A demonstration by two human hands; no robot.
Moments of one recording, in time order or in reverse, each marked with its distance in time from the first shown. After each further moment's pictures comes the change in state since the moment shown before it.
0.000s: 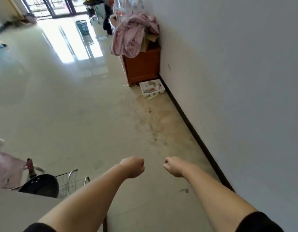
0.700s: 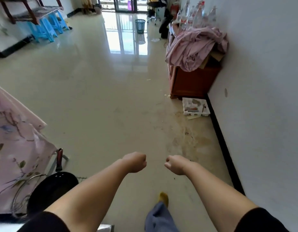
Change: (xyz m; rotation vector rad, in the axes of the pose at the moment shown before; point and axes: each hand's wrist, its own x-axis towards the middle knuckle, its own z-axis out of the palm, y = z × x) left_hand 0.079 -0.249 -0.082 -0.278 0.099 -0.247; right_hand 0.210 -0.217 -0.108 -0.305 -0.067 -0.192
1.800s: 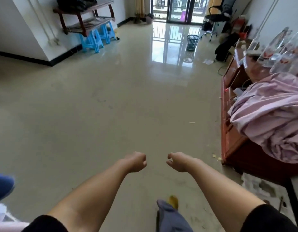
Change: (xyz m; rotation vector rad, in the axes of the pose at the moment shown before) left_hand 0.466 -0.382 -0.433 -0.312 0.067 -0.285; right_hand 0.570 -0.244 -0.509 -0.298 -0.022 -0.238
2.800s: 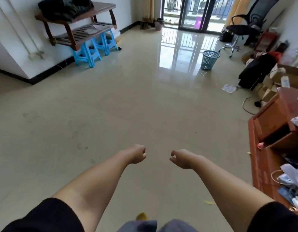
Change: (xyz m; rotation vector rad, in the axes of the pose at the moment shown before) left_hand 0.645 -0.035 -0.502 -0.040 0.036 -0.039; right_hand 0.588 0.120 -0.553 -0.037 -0.019 -0.025
